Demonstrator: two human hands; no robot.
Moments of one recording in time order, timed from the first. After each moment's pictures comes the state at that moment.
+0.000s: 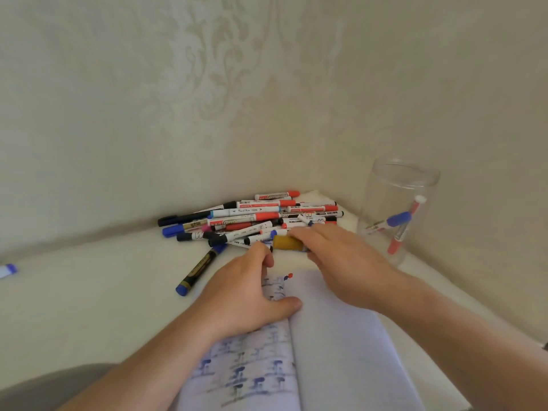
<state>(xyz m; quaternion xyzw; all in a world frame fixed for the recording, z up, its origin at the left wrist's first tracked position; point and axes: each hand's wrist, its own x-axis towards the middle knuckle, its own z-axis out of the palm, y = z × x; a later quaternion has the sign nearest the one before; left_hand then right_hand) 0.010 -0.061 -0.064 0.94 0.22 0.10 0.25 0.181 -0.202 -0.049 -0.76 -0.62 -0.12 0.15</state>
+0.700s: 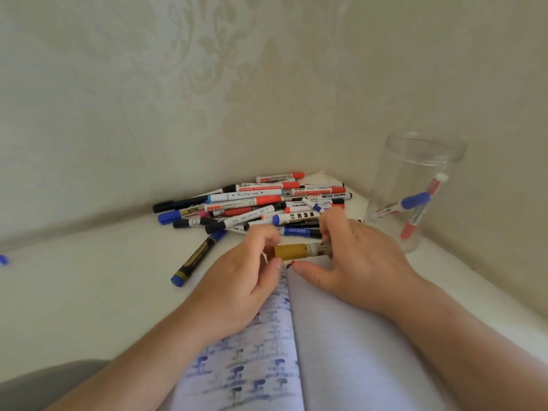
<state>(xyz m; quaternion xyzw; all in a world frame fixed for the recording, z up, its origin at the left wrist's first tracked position) 0.002 -0.059 -0.072 0.93 0.12 0.21 0.26 0.169 -0.210 -0.059 -0.78 -0.57 -0.14 0.21</state>
